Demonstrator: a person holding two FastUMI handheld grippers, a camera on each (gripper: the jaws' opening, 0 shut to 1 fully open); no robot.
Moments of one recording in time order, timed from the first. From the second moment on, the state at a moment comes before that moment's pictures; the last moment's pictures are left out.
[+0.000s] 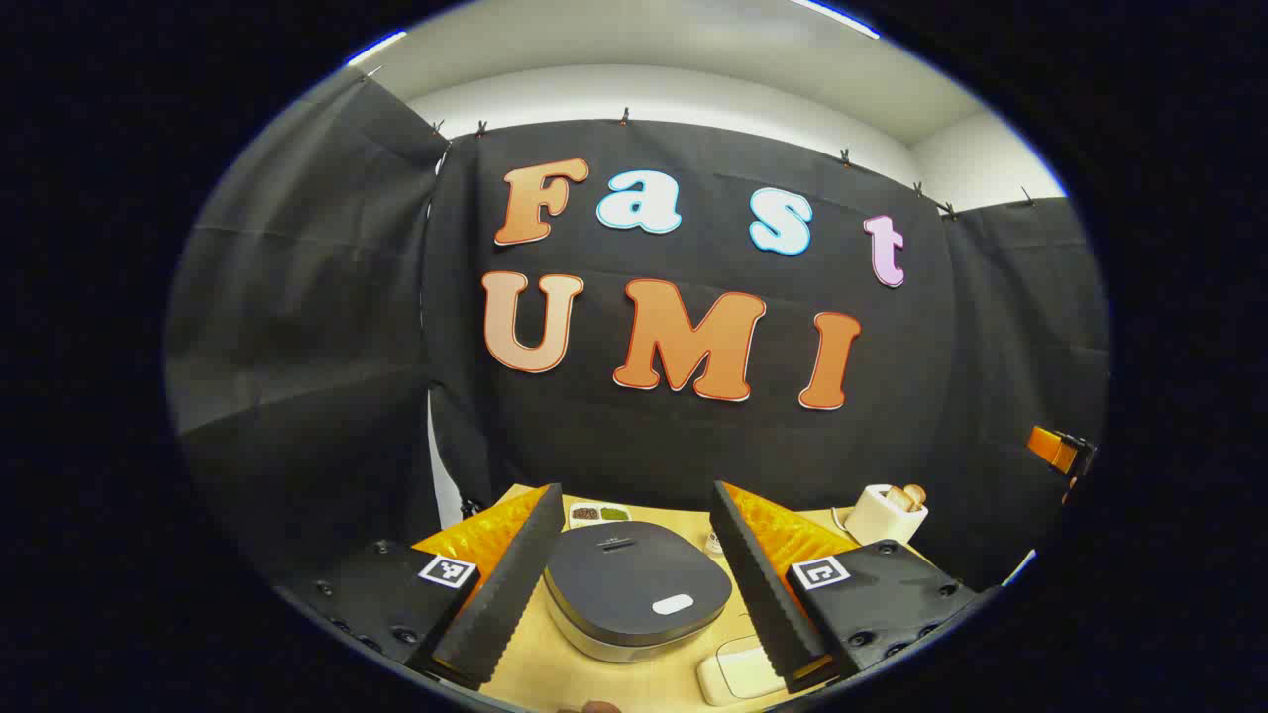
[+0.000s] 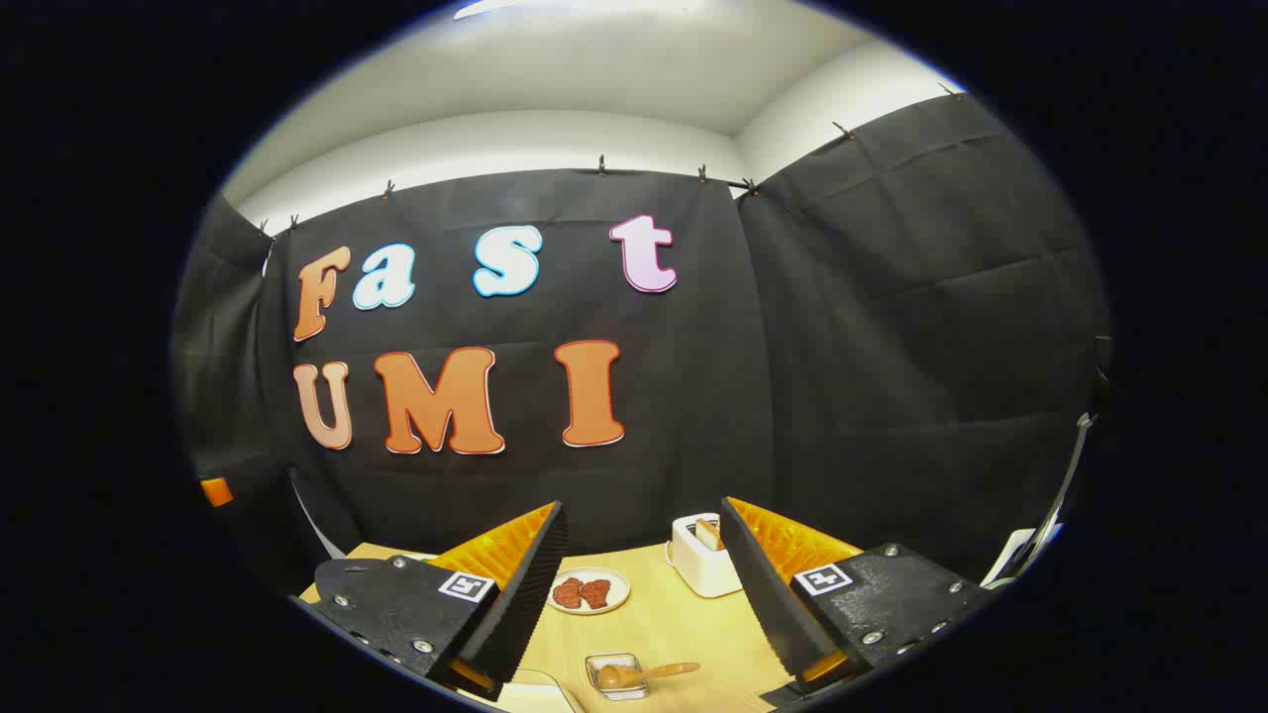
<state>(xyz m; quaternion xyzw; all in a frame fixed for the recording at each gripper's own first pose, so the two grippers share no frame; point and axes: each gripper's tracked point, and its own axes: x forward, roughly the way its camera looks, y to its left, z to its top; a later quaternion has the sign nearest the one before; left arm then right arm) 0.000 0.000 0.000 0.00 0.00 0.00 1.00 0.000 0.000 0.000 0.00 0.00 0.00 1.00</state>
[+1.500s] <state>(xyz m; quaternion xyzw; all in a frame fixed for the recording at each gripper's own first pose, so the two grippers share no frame) -0.036 0.017 0.029 0.03 -0.03 0.02 1.00 -0.009 0.035 -0.016 -0.03 0.03 0.06 1.00</state>
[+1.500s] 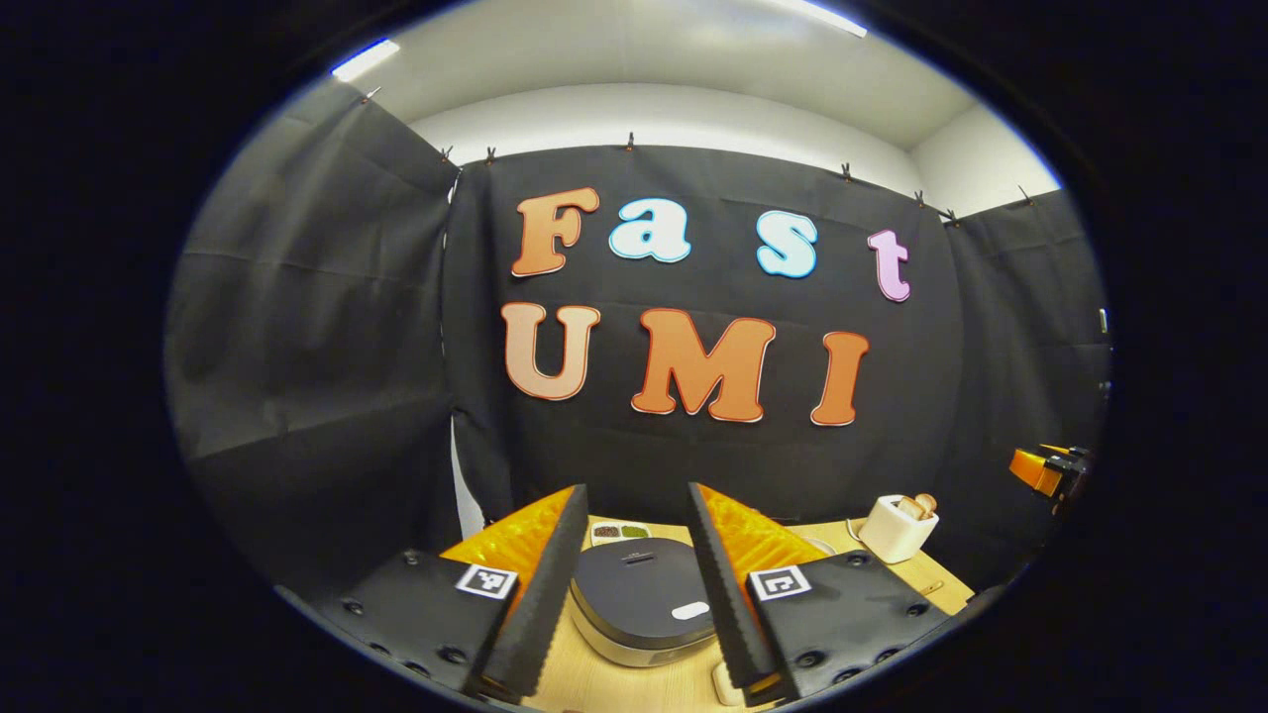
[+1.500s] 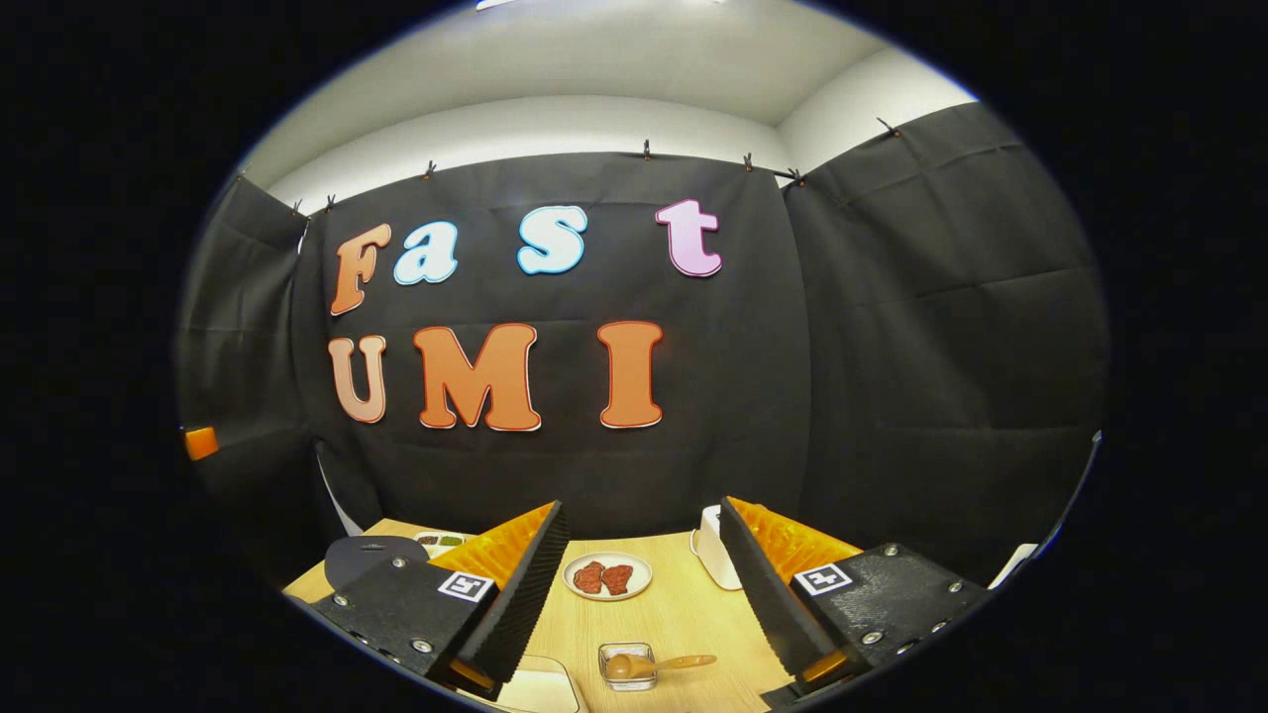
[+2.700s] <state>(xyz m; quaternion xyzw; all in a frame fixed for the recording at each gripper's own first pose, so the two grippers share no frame) 0.067 -0.036 -0.115 0.04 0.14 -0.06 0.99 0.000 0.017 -0.048 -0.05 0.07 0.04 1.00</state>
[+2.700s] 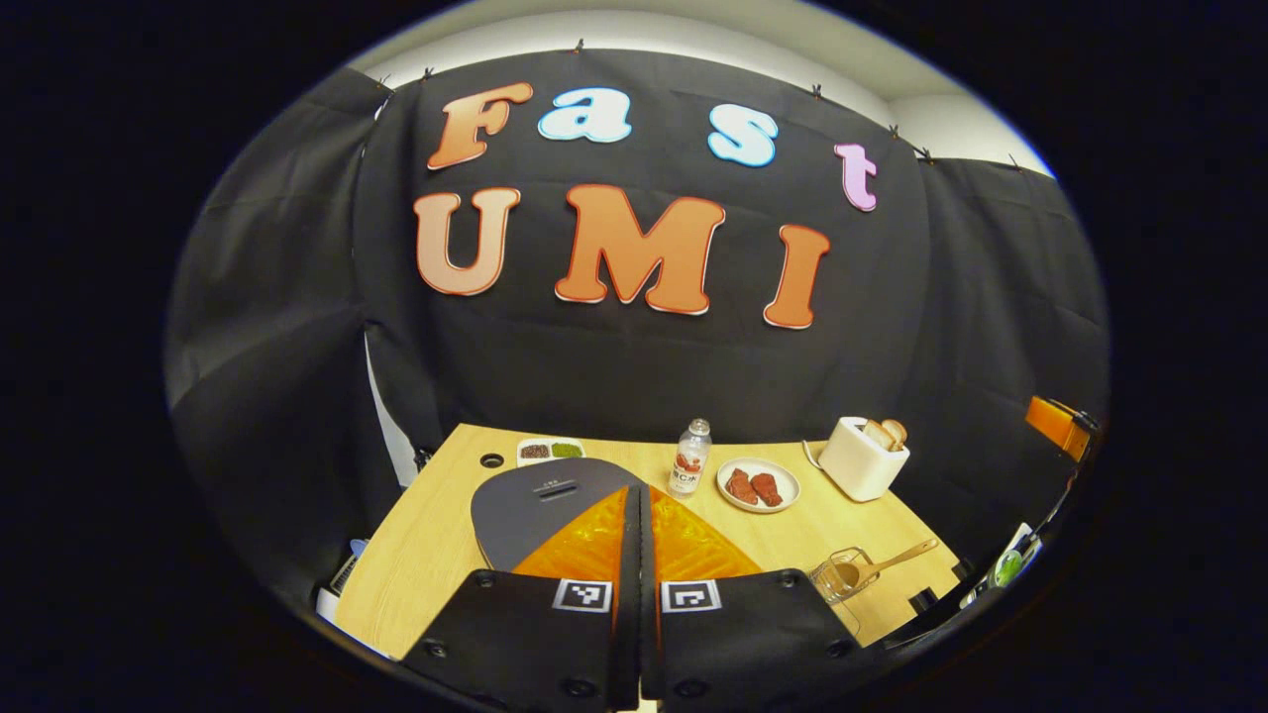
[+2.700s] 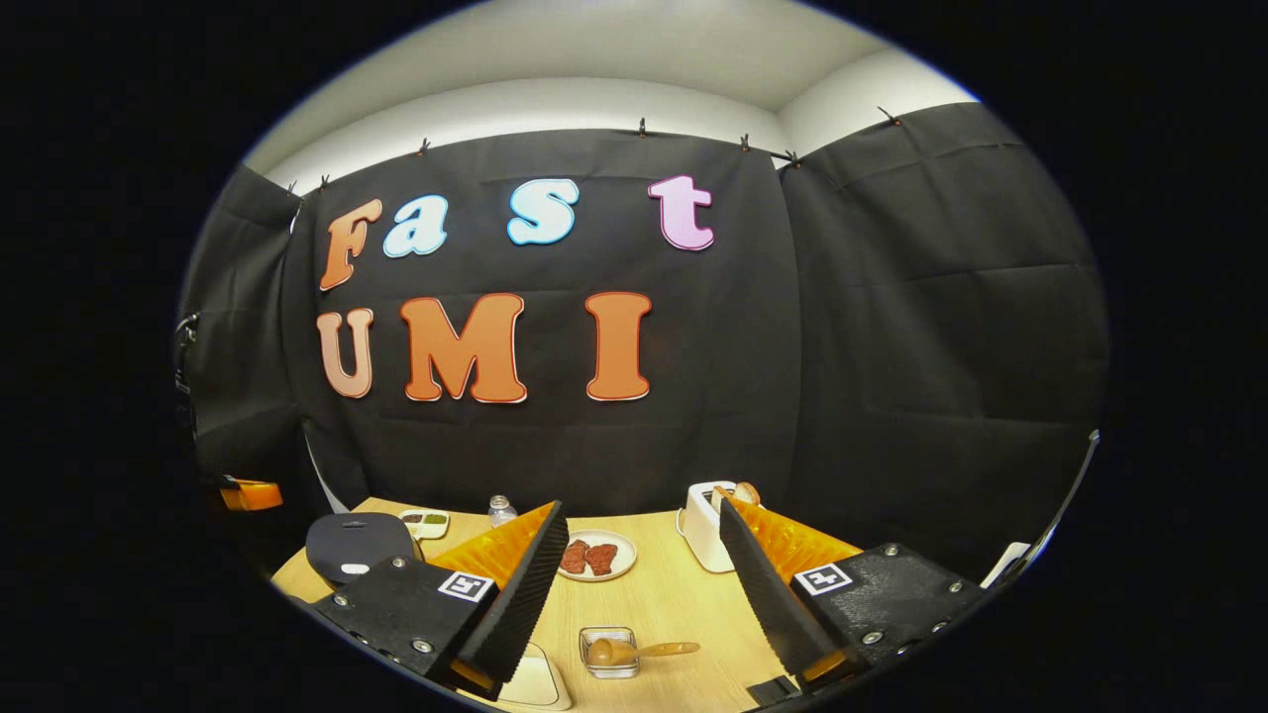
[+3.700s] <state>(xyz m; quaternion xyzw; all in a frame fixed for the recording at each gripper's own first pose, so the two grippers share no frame) 0.113 -0.037 -0.257 0.05 0.26 -0.06 0.96 0.008 -0.028 -0.094 -0.06 0.11 0.00 0.99</state>
